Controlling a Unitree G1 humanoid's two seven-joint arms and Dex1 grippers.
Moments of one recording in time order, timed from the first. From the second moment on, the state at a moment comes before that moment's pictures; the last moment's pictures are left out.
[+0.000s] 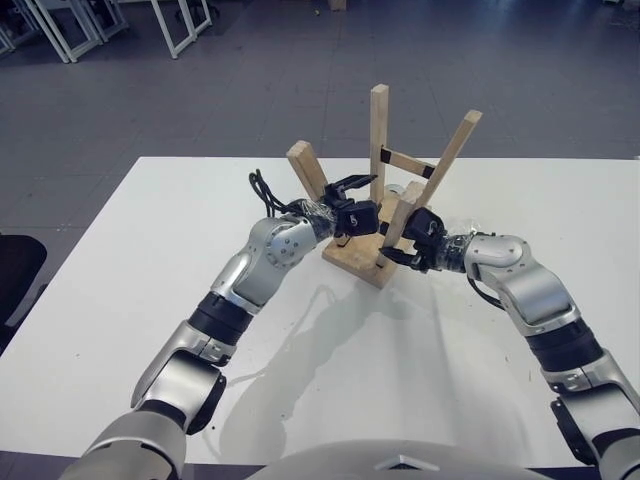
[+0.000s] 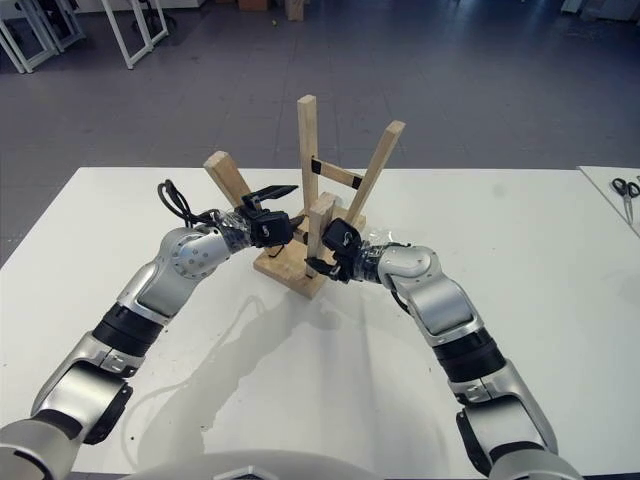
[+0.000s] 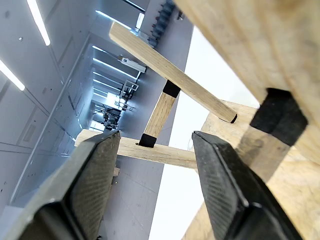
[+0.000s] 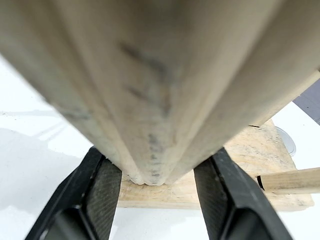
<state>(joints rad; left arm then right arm) -0.60 0.42 -0.47 0.17 0.46 -0.13 -0.50 -0.45 -0.50 0.34 -0.05 0.16 0.55 0.70</state>
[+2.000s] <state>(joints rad) -1.00 0.20 0.06 -0.08 -0.28 0.65 -0.33 -0.81 -0.30 -0.14 -0.39 0.19 0.78 0.26</state>
